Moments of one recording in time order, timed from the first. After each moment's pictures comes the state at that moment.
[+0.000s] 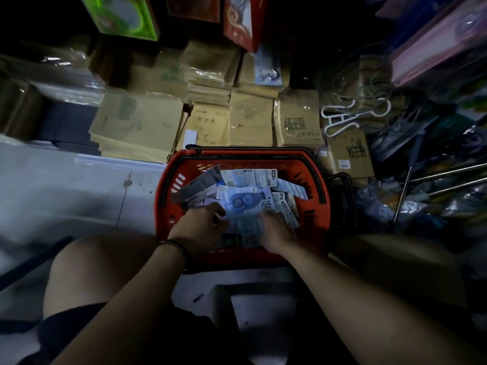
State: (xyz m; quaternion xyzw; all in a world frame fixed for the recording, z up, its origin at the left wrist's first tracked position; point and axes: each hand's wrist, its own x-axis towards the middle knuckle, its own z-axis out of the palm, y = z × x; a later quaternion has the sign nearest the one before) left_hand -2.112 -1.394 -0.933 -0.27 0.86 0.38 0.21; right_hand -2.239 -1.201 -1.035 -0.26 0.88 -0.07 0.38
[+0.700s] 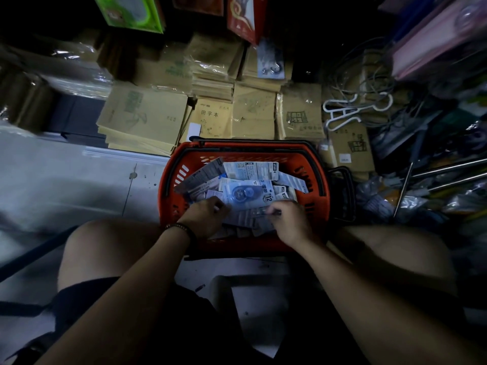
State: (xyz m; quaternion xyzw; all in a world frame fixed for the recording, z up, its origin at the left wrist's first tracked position) left_hand -2.115 -1.390 -0.951 -0.33 0.80 0.42 0.27; right_hand -2.248 -1.170 -1.010 -0.26 0.90 -0.26 0.24
